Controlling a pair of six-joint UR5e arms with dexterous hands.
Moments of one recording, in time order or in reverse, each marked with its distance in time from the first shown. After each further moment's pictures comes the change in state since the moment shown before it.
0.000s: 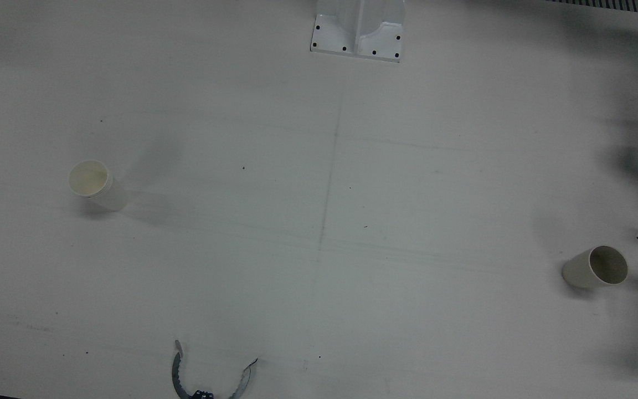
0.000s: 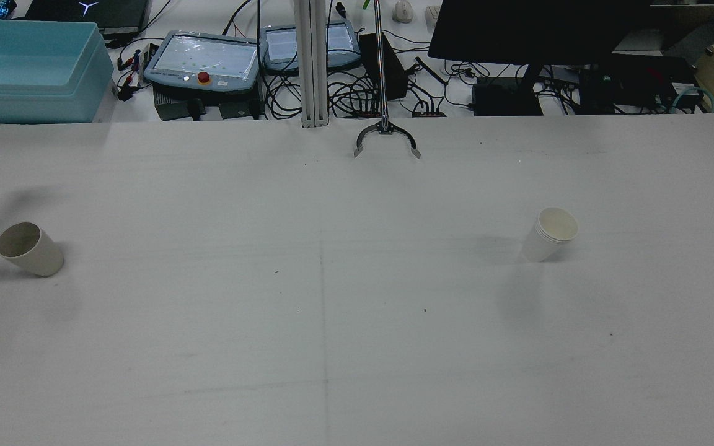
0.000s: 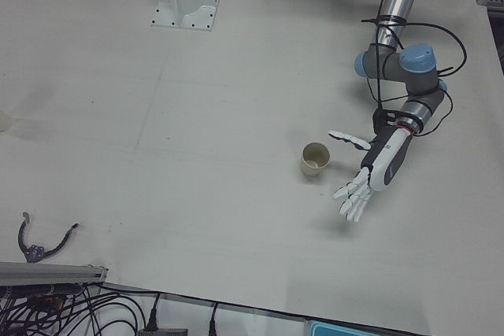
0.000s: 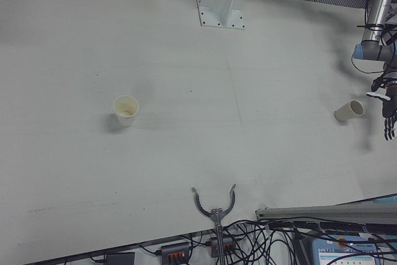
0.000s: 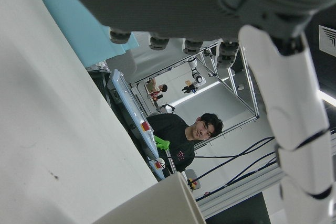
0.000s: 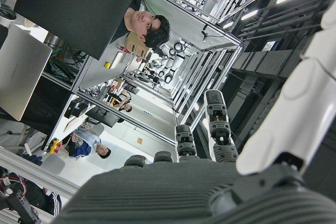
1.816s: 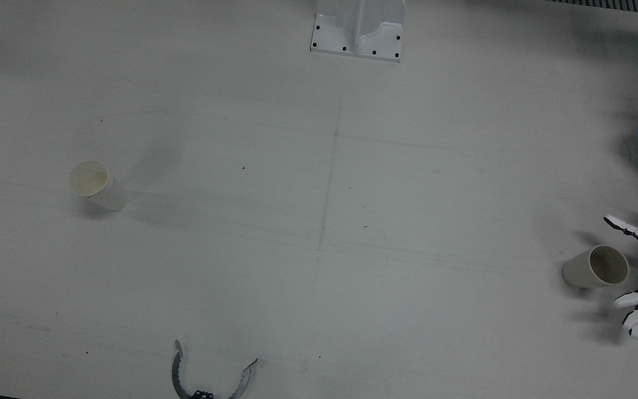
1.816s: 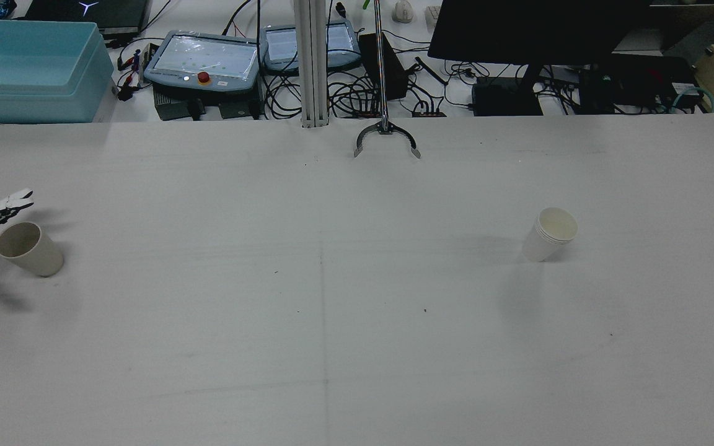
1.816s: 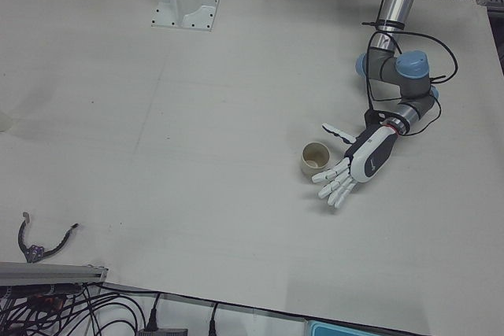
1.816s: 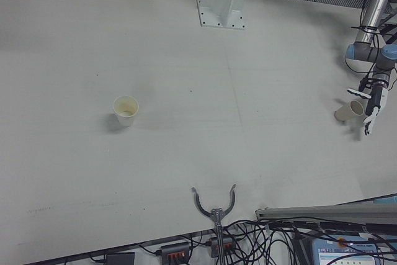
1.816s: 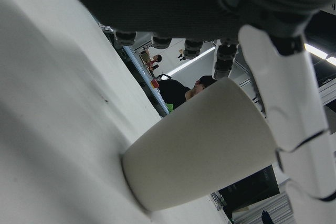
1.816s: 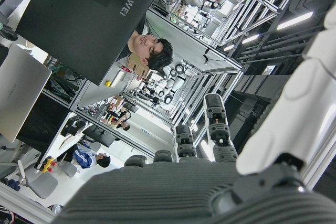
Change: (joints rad) left arm 0.098 -0.004 0.106 -0.151 0.023 0.122; right arm -0.076 0.055 -0.034 0.002 0.005 -0.042
